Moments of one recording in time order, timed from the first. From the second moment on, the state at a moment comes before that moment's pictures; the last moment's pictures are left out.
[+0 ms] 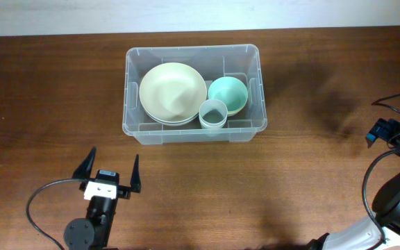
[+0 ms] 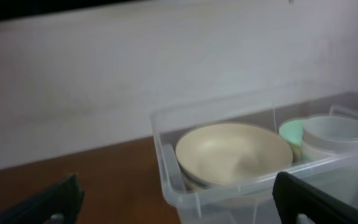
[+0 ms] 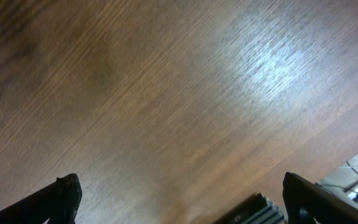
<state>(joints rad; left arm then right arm) 0.04 0.08 0.01 0.15 0.22 0.13 -0.62 1.88 1.58 -1.34 0.16 0.17</state>
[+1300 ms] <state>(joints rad) 0.02 0.01 0.01 -0.06 0.18 0.14 -0.62 1.88 1.58 -1.34 0.16 0.17</state>
